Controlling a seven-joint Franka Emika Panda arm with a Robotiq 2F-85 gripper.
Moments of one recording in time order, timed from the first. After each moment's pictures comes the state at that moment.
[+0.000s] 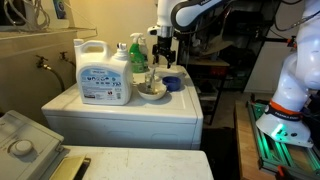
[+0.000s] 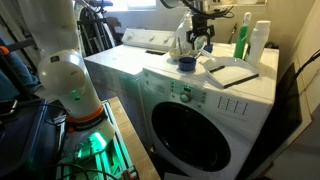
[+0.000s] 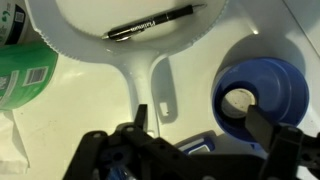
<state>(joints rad) 0.04 0.17 0.07 -1.89 -0.18 2.15 -1.09</state>
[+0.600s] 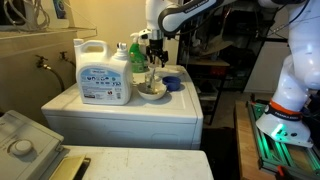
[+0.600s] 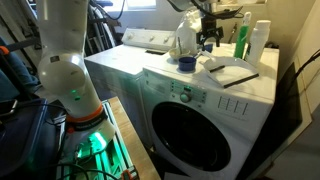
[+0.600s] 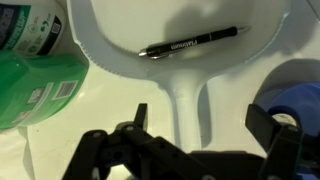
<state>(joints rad) 0.04 0.37 0.06 -1.64 -0.30 2.03 -1.10</state>
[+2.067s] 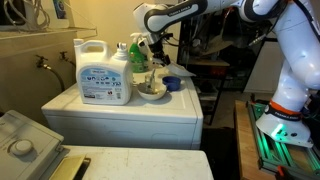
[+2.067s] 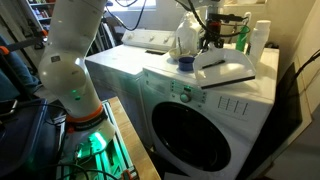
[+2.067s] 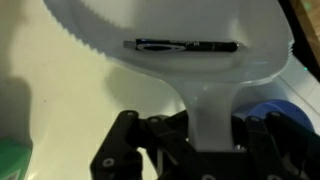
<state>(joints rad) 0.06 0.59 0.04 -1.29 -0.31 1.53 -0.99</state>
